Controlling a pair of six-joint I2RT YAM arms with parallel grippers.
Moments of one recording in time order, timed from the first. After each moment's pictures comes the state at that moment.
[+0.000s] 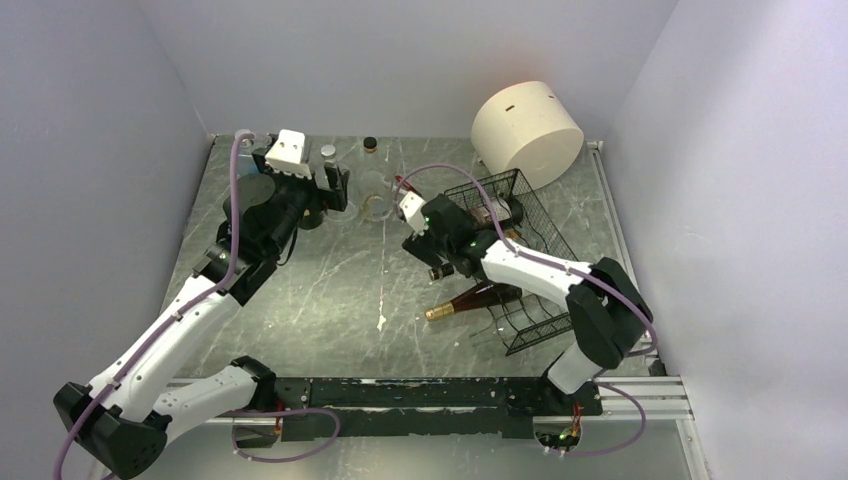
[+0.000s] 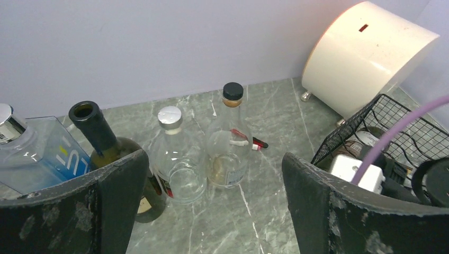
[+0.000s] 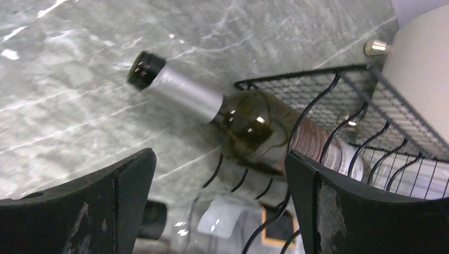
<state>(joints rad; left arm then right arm) -0.55 0.99 1.01 -0.05 -0.26 -0.07 0.79 1.56 0.98 -0.14 0.33 -0.40</state>
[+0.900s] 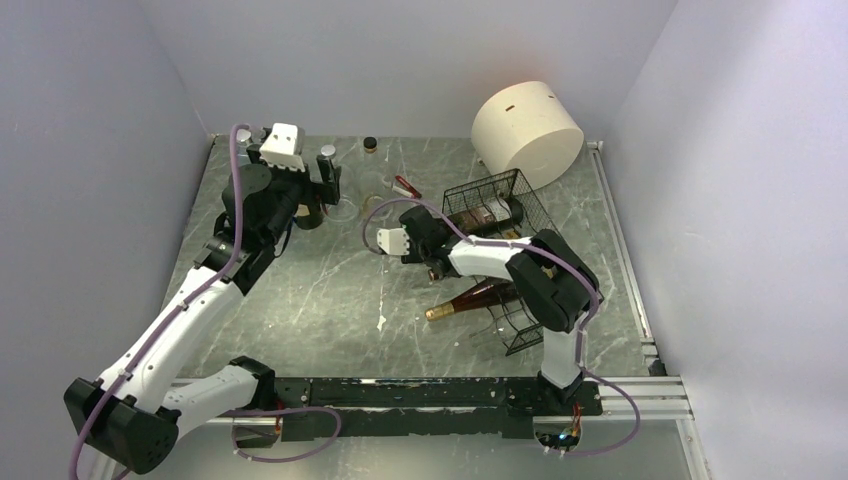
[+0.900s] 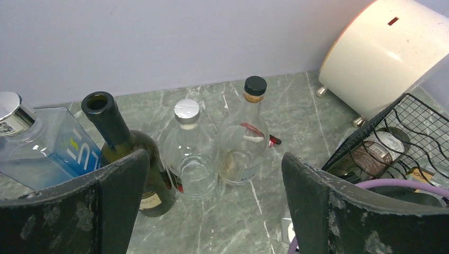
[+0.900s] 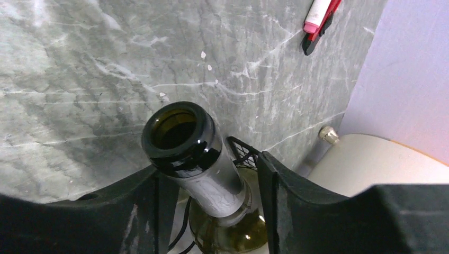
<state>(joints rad) -0.44 1.02 1.01 -0.05 -0.20 -0.09 0.77 1.90 1.08 0.02 0.32 -1.03</state>
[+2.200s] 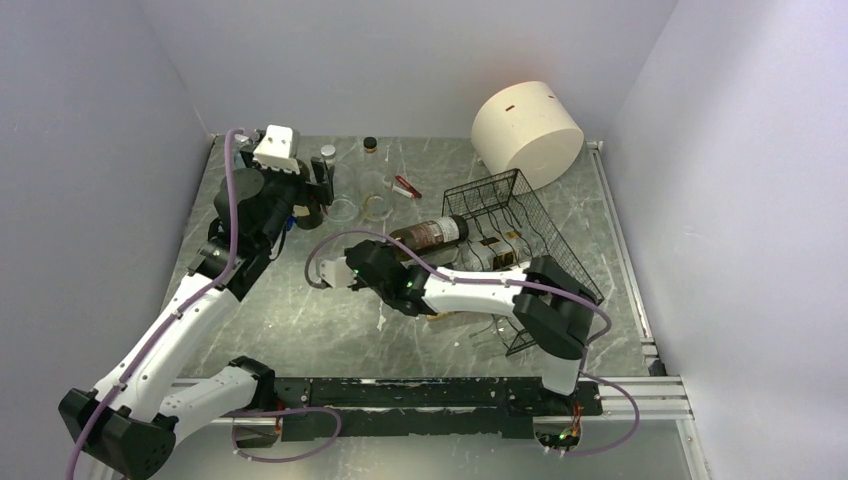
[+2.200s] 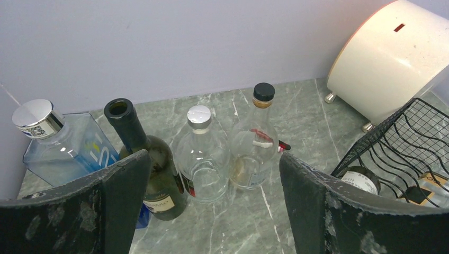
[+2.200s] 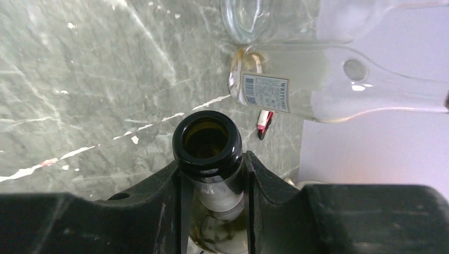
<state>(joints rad) -0.44 0.99 1.01 -0.04 -0.22 -0.04 1.14 1.84 1.16 0.05 0.46 -0.91</state>
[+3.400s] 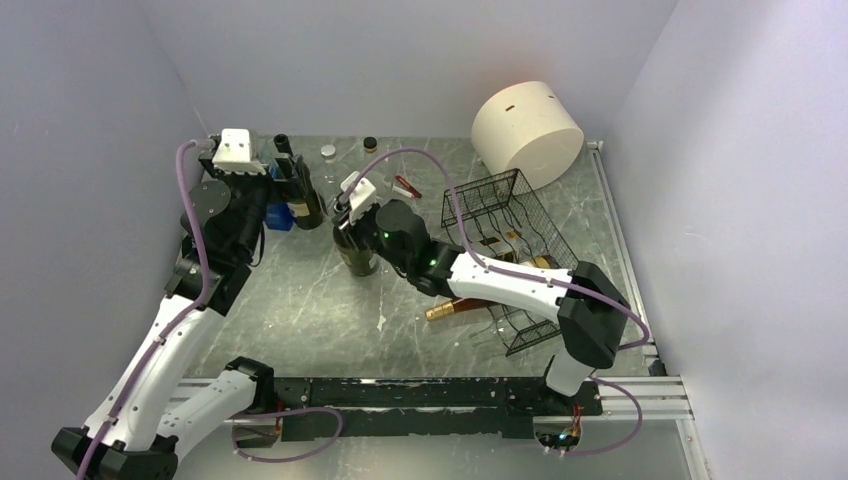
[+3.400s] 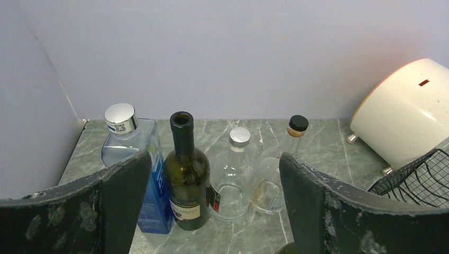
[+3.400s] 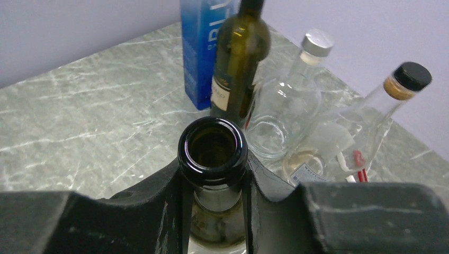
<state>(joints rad) -0.35 0.86 0.99 -0.02 -0.28 -0.07 1.07 1.65 1.22 0.34 0.22 -0.13</state>
